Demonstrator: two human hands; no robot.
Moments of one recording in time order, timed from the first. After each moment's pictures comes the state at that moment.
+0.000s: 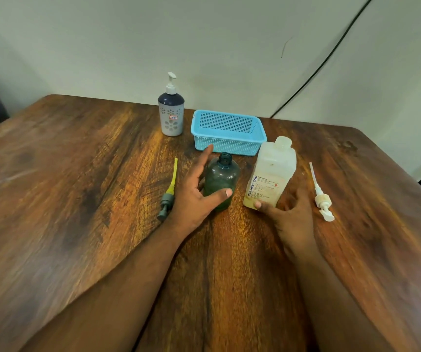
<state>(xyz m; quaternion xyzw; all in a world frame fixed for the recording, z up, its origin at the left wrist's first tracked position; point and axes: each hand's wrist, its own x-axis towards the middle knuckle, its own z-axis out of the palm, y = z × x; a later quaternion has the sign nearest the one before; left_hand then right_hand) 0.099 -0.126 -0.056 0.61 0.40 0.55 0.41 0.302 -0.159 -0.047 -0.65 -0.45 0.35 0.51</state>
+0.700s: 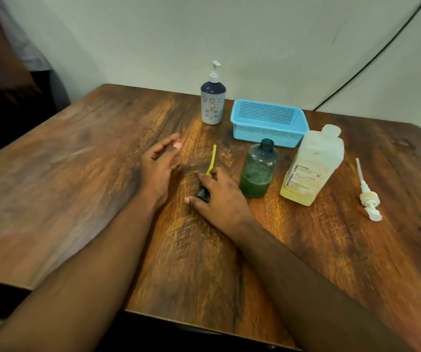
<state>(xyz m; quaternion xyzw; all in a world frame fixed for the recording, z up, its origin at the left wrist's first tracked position) -0.015 -0.125 -0.049 0.36 0.48 0.68 0.42 0.141 -0.150 -0.053 -0.52 -0.83 0.12 0.19</state>
